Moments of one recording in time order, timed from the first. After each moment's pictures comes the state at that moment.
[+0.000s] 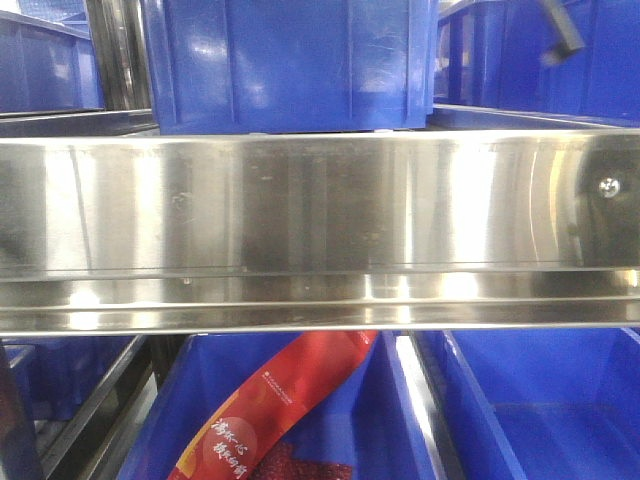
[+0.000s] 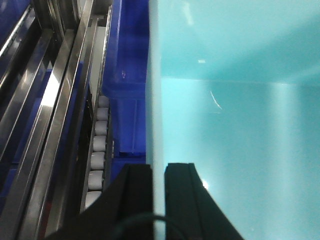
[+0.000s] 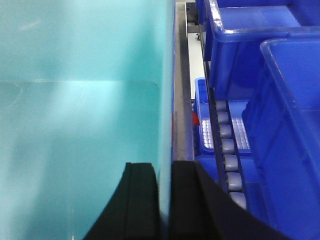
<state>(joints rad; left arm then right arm) -0.38 1.66 -2.10 0.30 1.14 -0.45 0.36 1.66 -2.12 -0.28 1.17 0.38</state>
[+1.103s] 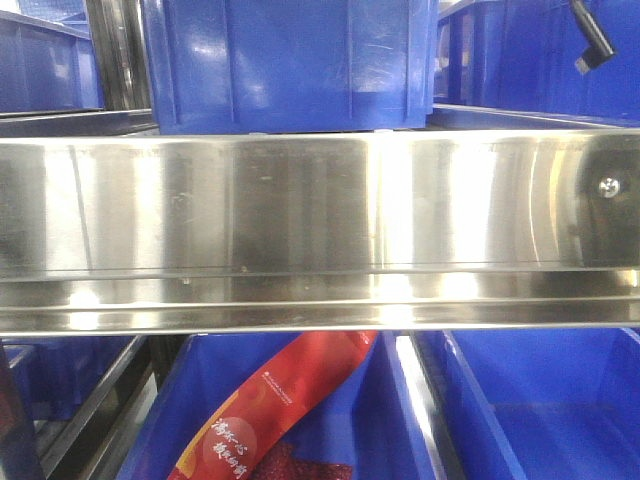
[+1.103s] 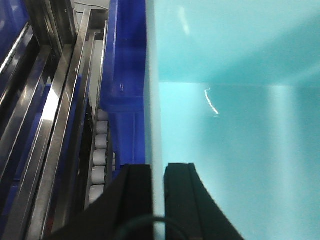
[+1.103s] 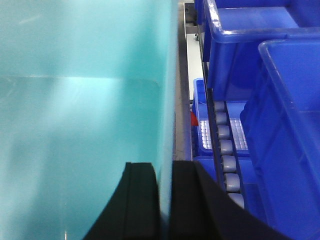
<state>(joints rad) -0.38 1.66 -2.10 0.30 1.09 -0.41 0.36 1.66 -2.12 -0.29 1.17 0.38</state>
